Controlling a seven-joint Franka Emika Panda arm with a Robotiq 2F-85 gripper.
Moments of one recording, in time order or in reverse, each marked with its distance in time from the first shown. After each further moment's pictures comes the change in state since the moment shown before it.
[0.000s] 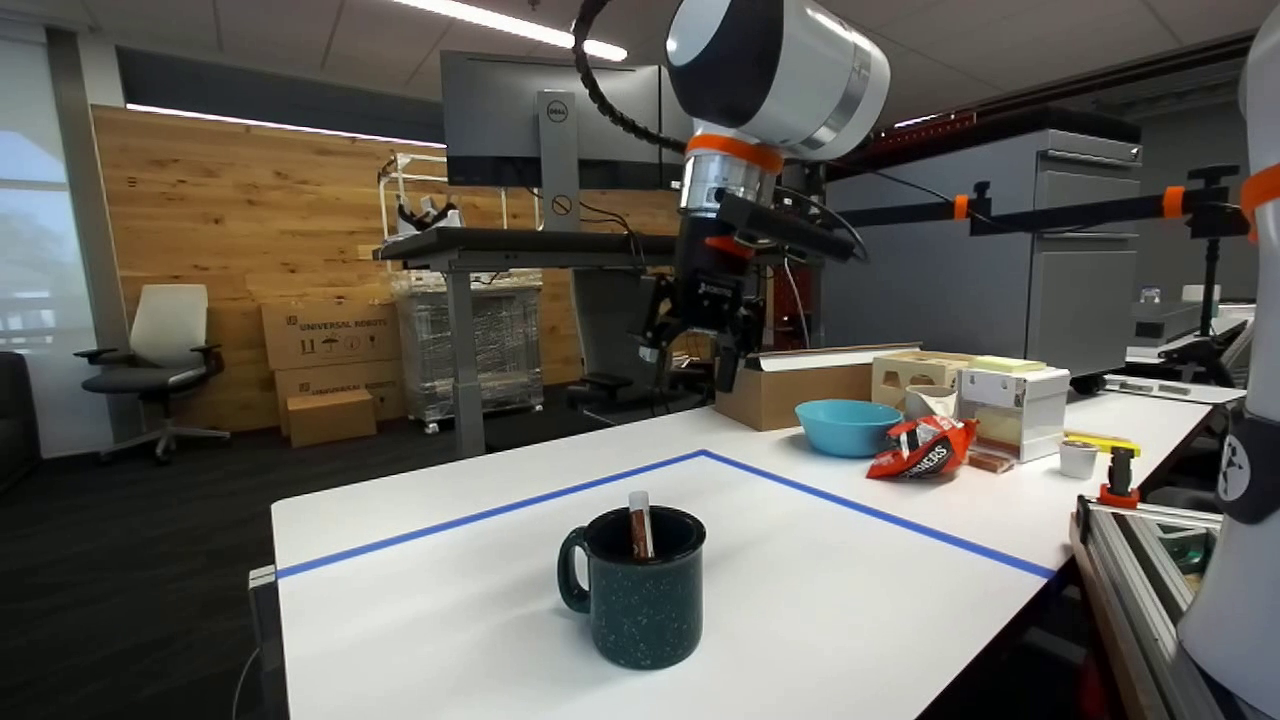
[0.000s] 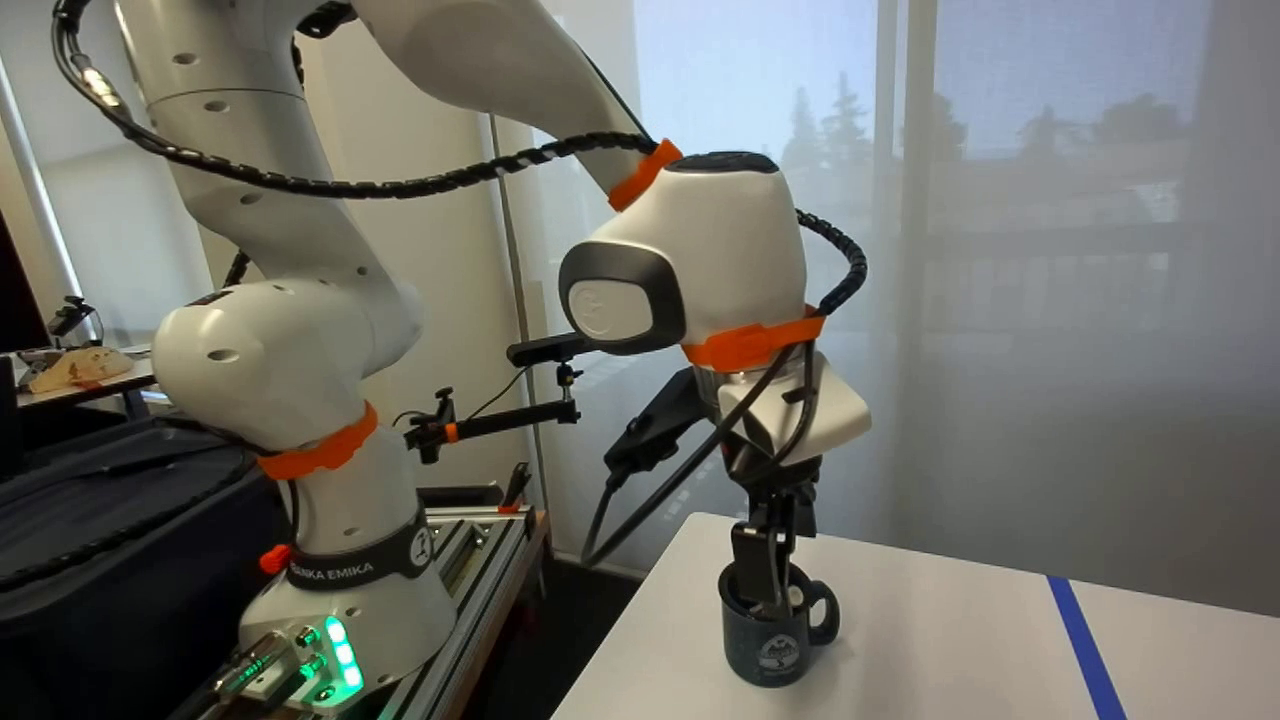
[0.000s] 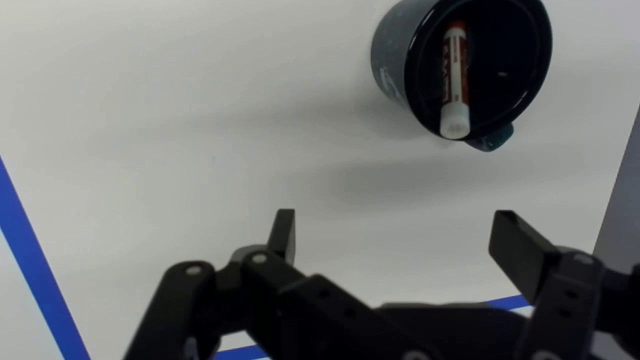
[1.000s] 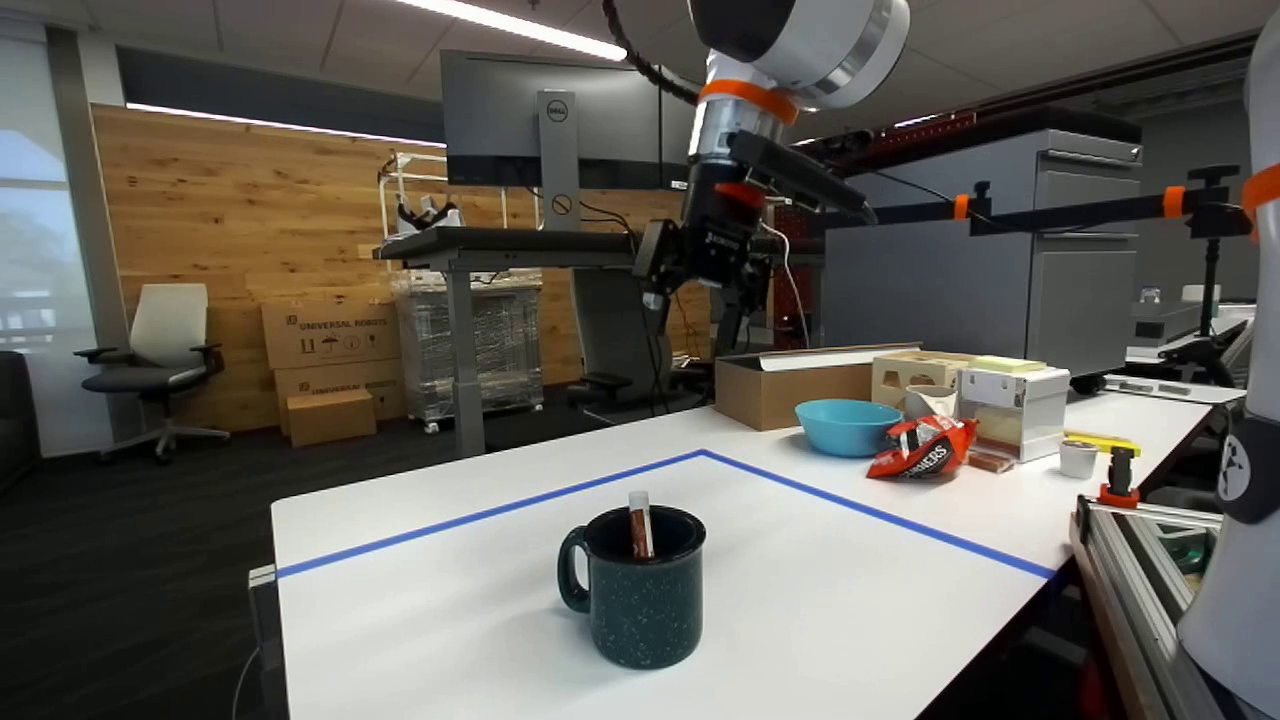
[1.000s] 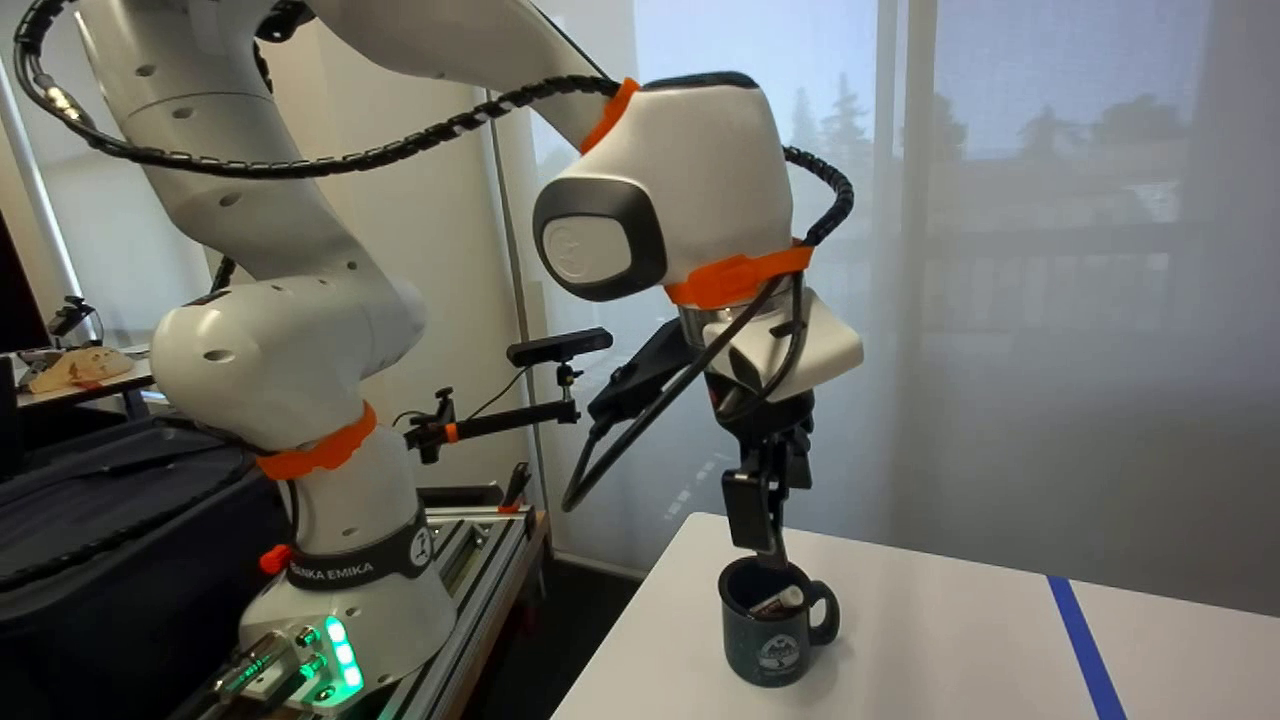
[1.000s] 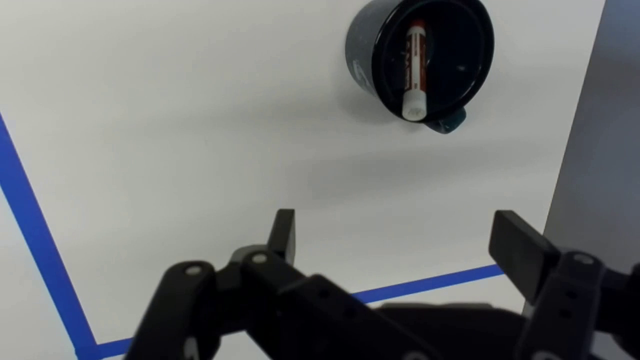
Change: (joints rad) arm -0.022 -0.150 -0.015 -0.002 -0.029 -0.134 0.003
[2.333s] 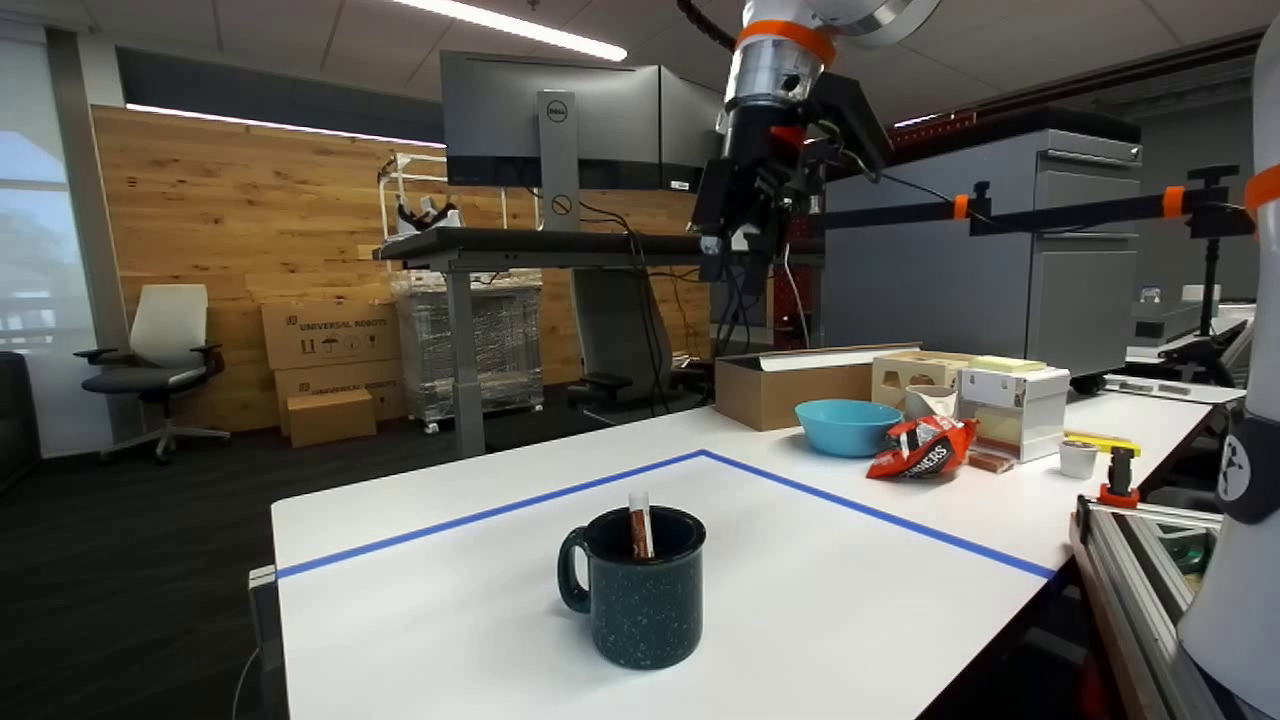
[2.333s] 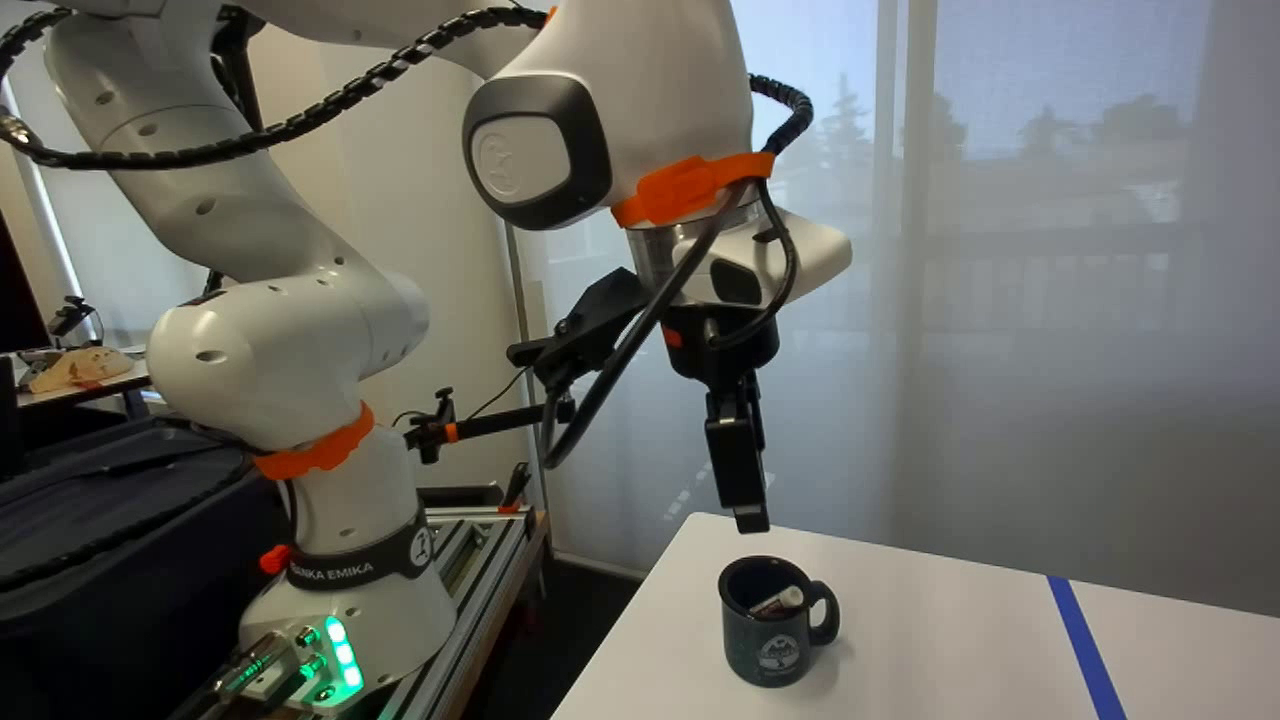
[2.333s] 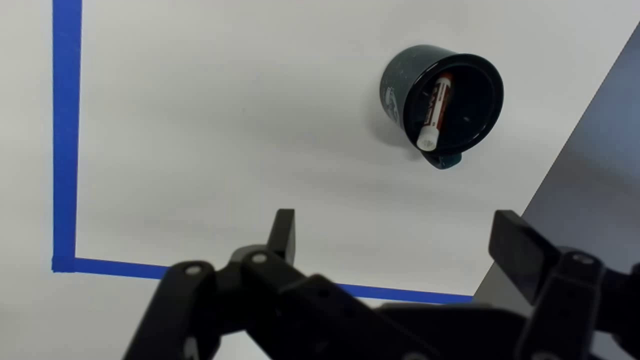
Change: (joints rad) arm -0.040 -0.191 -0.075 0.002 -0.155 -0.212 -0.278
